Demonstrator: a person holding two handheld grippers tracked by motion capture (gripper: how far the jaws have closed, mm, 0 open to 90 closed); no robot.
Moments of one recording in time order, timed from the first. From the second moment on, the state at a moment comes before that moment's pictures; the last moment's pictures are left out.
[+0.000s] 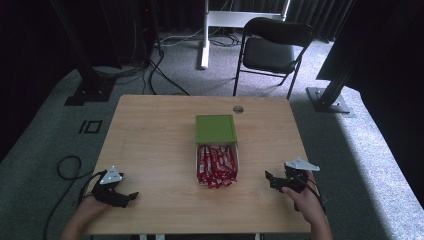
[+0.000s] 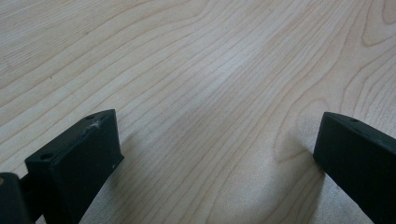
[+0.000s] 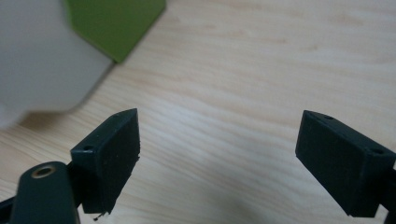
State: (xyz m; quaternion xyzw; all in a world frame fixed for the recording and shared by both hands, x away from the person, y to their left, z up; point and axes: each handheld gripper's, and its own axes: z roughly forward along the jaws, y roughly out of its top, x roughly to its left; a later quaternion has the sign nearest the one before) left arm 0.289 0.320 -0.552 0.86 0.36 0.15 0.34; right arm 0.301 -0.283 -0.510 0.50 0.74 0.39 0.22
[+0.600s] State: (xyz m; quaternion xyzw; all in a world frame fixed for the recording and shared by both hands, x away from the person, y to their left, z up) left arm 0.289 0.320 -0.552 0.86 0.36 0.15 0.34; right arm 0.306 -0.231 -0.453 0.44 0.75 0.44 0.21
